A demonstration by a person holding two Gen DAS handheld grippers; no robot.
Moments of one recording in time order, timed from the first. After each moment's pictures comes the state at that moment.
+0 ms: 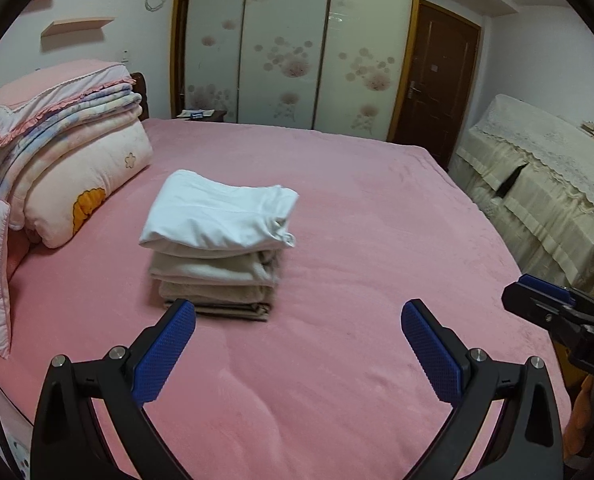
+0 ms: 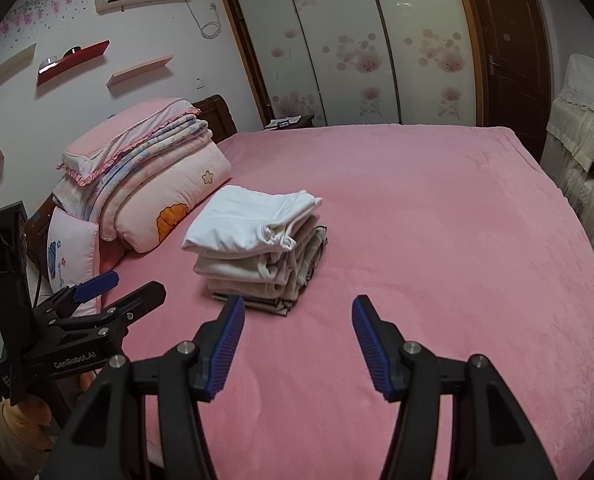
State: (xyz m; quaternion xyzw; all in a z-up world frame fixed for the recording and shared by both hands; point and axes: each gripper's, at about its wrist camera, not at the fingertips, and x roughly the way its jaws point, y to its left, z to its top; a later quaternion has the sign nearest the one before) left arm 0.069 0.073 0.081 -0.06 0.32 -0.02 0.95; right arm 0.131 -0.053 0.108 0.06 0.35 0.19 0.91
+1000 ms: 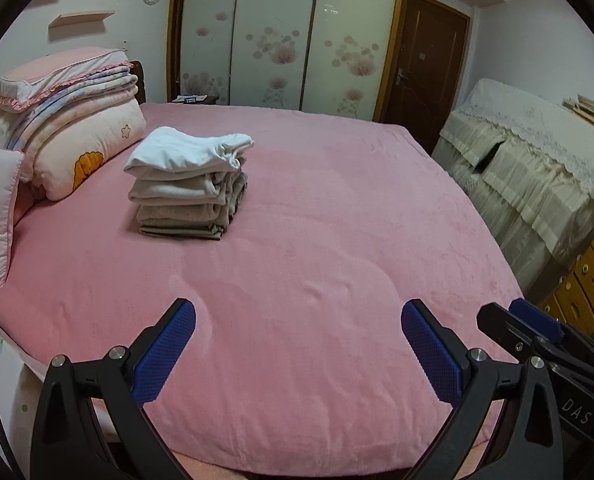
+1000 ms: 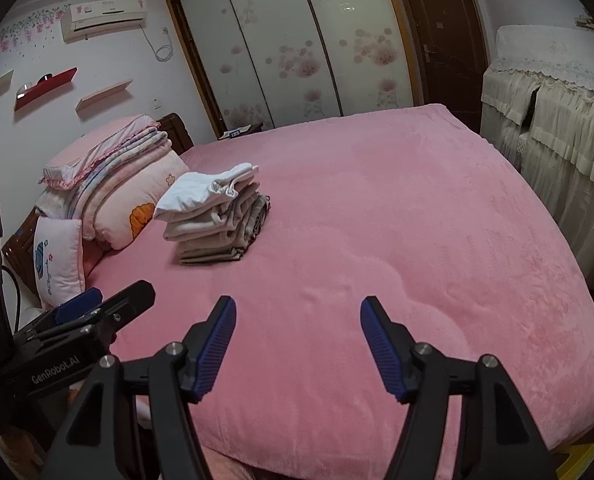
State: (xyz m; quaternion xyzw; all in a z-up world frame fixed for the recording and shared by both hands) left arm -0.090 -0.049 0.035 -0.06 0.33 -0.02 0.94; right arm -0.036 -0.137 0.053 0.10 0.34 0.11 0.93
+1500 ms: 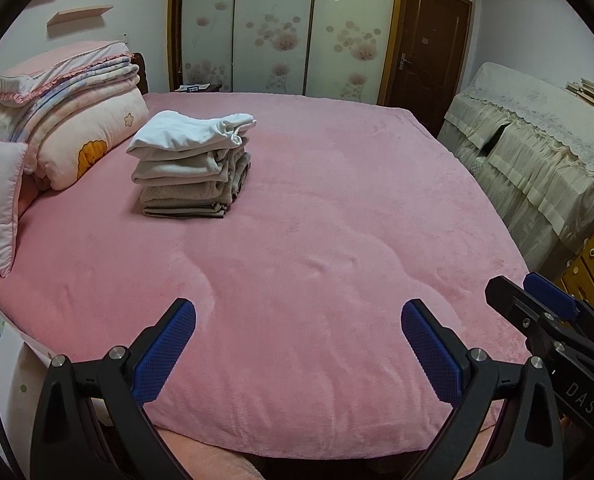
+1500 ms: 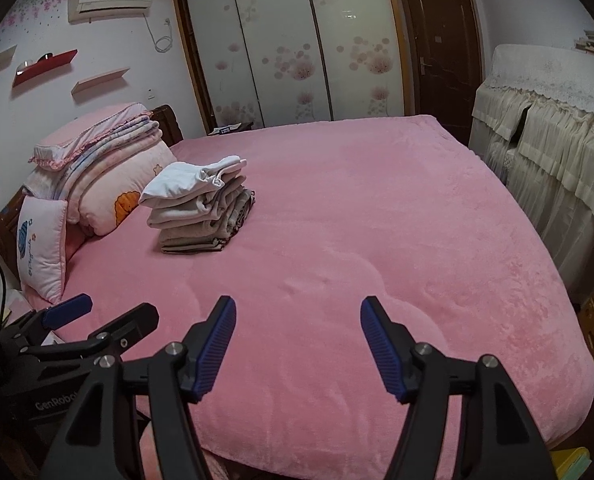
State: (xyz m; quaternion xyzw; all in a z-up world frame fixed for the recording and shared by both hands) left arm -0.100 -0.059 0.015 -0.05 0.36 -0.01 0.93; right arm -0.047 -0.133 0.041 0.06 0.34 0.09 0.94
